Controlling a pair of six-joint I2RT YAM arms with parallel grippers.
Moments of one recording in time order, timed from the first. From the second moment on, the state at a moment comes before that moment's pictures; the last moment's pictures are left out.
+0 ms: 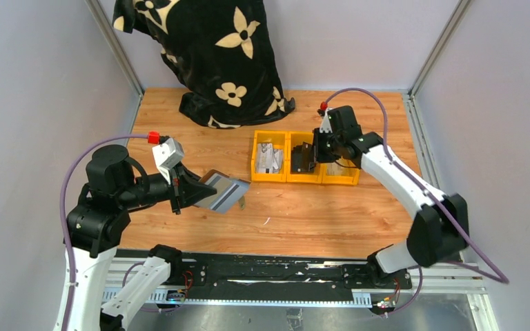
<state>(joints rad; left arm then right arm) -0.26 0.71 1.27 -0.91 0.90 0.04 0.42 1.39 1.15 -0.55 -0.24 0.33</state>
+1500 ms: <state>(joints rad) -0.26 0.72 1.26 -0.92 1.03 0.06 0.65 1.15 1.33 -0.22 -0.72 0.32</state>
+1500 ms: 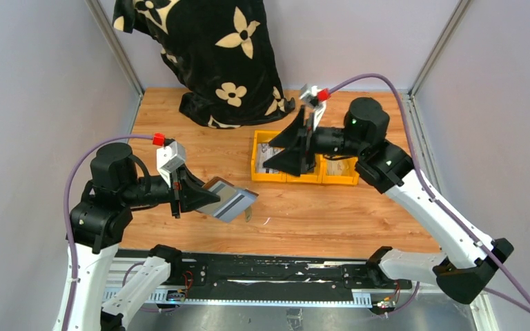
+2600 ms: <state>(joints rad) -0.26 0.70 1.23 -0.92 1.18 0.00 1.07 1.43 1.59 -0.41 -0.77 0.17</state>
